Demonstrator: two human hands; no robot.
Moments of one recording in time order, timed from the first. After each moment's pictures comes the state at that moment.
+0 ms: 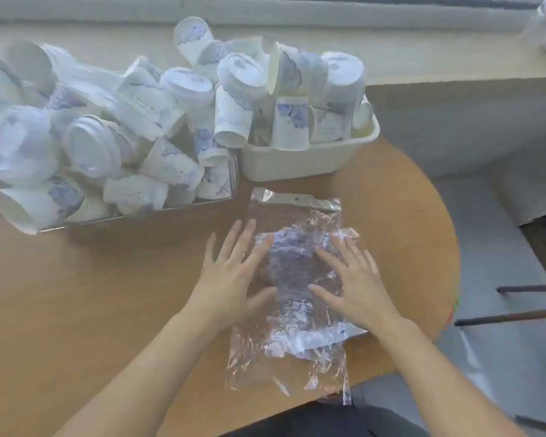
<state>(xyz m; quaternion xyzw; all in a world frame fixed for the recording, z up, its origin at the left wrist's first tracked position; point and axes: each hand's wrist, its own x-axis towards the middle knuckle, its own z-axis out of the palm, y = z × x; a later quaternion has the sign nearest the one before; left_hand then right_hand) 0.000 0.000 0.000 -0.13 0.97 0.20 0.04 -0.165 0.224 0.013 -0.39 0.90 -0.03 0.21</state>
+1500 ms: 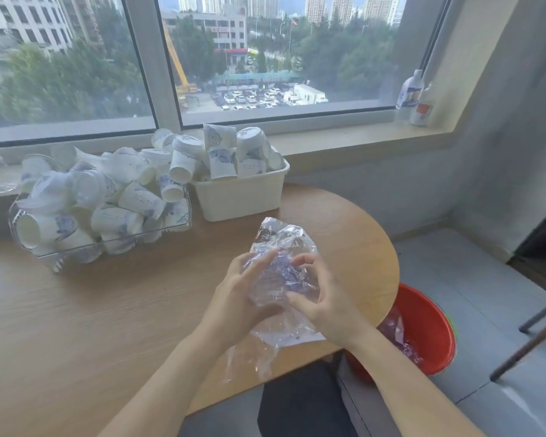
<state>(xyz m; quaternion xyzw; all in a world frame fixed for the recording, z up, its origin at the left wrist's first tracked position) 0.015 0.150 0.020 -0.11 0.89 0.41 -0.15 -0.081 0.334 0.044 -0.34 0.77 -0.52 0.16</state>
